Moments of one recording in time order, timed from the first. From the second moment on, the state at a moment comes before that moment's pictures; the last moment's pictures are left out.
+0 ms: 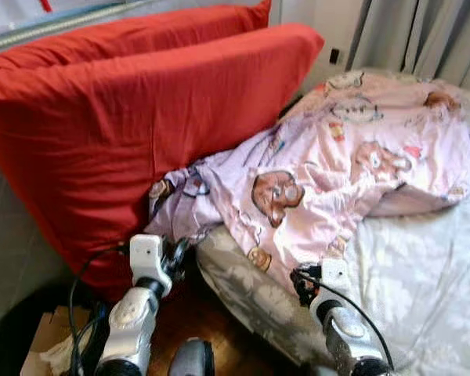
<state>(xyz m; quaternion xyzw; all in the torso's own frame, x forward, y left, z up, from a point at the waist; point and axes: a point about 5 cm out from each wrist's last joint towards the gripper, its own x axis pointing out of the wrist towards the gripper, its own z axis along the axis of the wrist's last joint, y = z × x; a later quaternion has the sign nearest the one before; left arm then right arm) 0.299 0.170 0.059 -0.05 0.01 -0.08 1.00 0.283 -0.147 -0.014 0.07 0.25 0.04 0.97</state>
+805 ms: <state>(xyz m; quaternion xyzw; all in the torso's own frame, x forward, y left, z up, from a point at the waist) 0.269 0.175 0.074 -0.05 0.02 -0.08 1.00 0.302 -0.180 0.012 0.09 0.16 -0.08 0.98</state>
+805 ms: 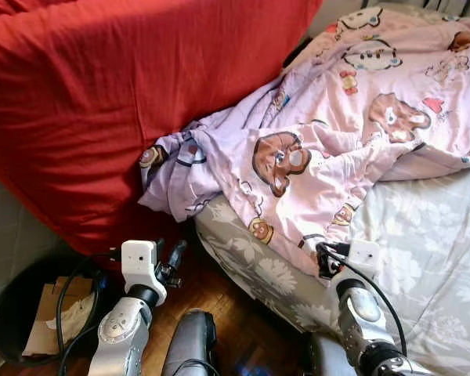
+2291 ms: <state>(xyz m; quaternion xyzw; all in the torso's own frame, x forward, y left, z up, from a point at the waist) 0.248 0.176 0.102 -0.02 0.01 -0.08 1.00 0.305 -0.165 0.012 0.11 0.17 -0.02 0.98</state>
